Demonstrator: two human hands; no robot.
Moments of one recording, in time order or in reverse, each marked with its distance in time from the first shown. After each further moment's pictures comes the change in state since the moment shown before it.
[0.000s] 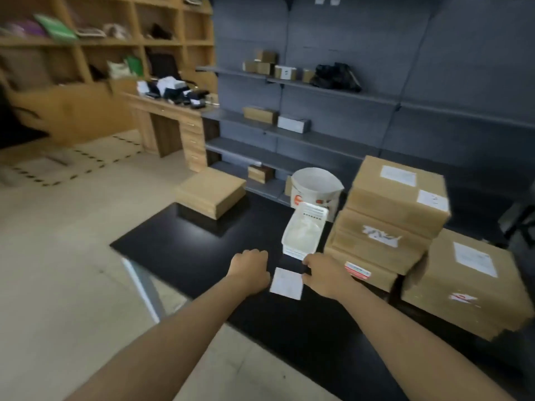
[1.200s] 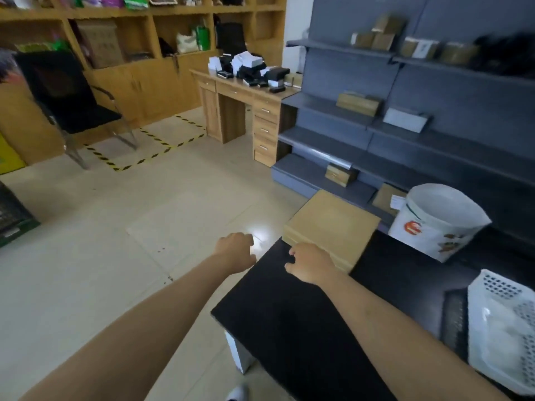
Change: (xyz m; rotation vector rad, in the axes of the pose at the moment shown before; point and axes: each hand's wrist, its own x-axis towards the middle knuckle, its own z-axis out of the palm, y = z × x) left_hand 0.200 -0.519 -0.092 -0.025 -0.076 -0.276; right_hand 0.418 -0.394 0.043 0.018 -0.194 -0.152
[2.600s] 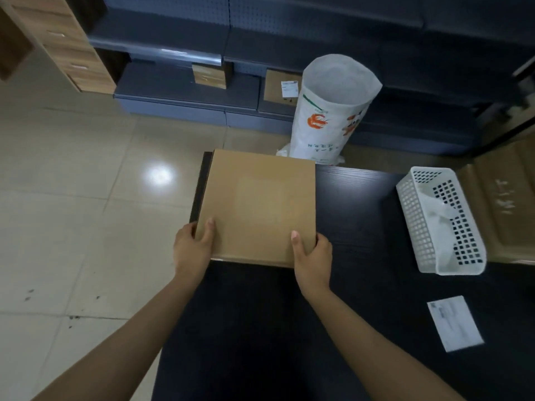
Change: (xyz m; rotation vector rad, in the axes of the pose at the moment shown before) left_hand 0.234 0.083 0.121 -0.826 -0.069 -0.102; right_hand 0.091 0.157 0.092 0.988 0.779 1.041
